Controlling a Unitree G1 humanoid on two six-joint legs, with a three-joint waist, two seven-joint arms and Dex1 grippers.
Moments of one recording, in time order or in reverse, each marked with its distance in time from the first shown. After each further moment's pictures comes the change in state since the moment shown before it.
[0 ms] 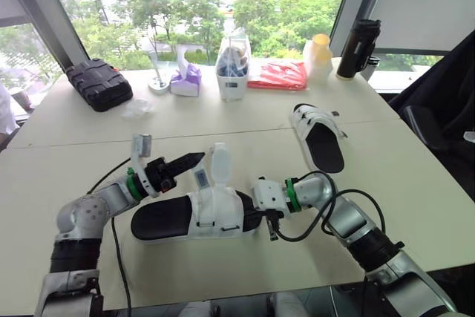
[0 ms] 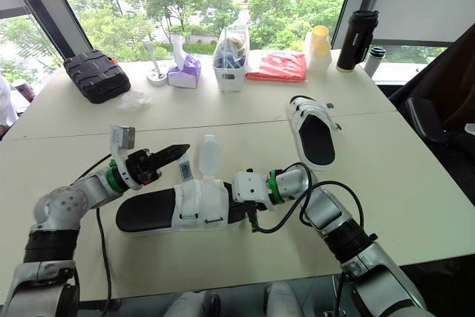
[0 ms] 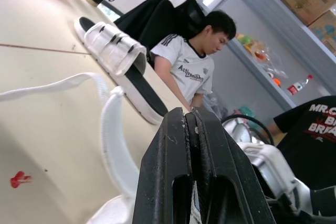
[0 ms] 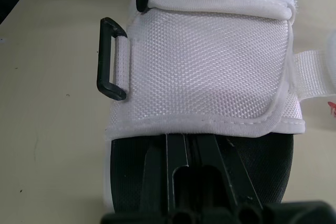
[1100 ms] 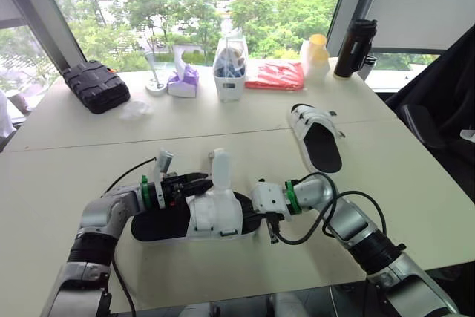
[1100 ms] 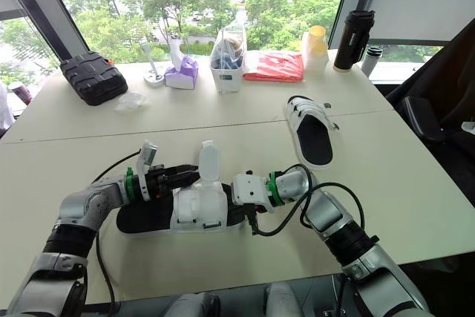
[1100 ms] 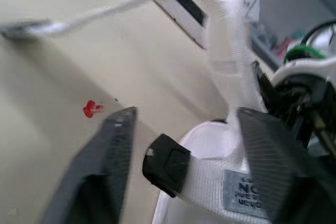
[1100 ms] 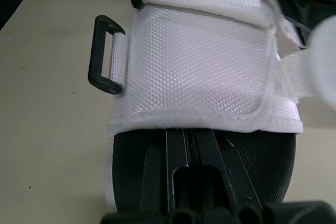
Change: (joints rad) left arm 0.011 0.028 -0.194 0.106 0.443 -0.262 -0.193; right arm 0.012 -0.010 0.010 -0.033 0.000 0.021 -0.001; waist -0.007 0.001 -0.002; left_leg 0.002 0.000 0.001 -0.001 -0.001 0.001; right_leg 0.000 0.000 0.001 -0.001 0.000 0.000
